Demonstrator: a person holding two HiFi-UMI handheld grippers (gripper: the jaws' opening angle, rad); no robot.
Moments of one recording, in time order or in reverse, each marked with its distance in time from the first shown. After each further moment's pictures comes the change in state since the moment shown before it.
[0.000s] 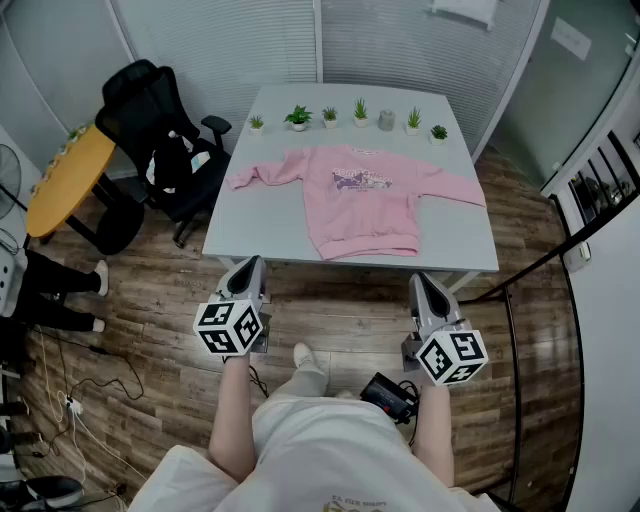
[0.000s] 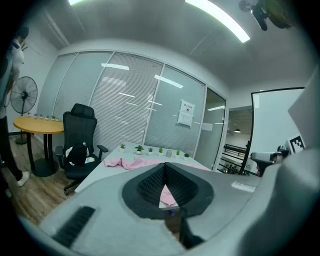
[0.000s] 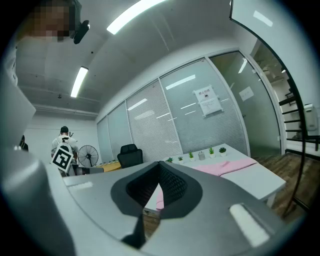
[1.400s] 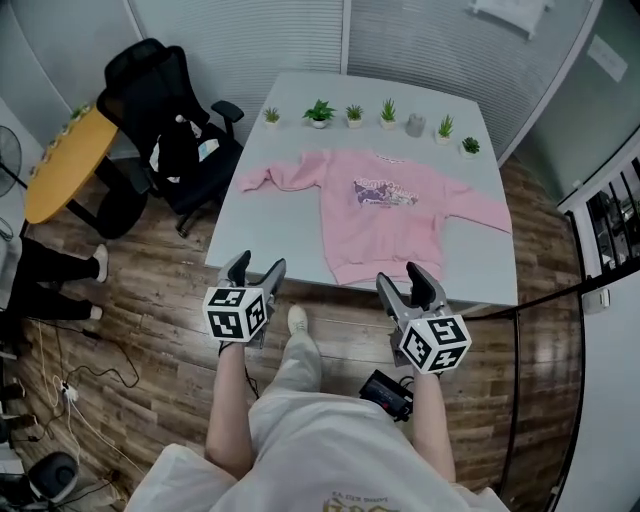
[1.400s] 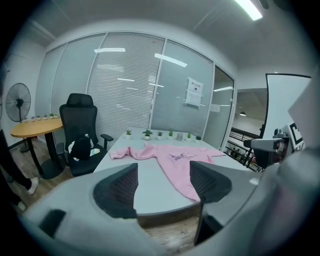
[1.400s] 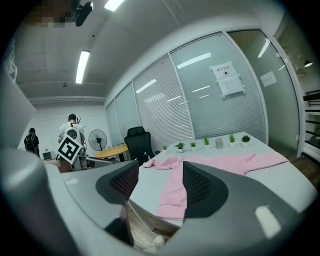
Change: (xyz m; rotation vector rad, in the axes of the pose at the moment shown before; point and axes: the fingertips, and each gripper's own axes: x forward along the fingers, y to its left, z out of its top) left arm 0.093 0.076 -0.030 0.045 0.225 0.053; right arm 0.150 0.012 -0.050 -0.058 0.211 0.115
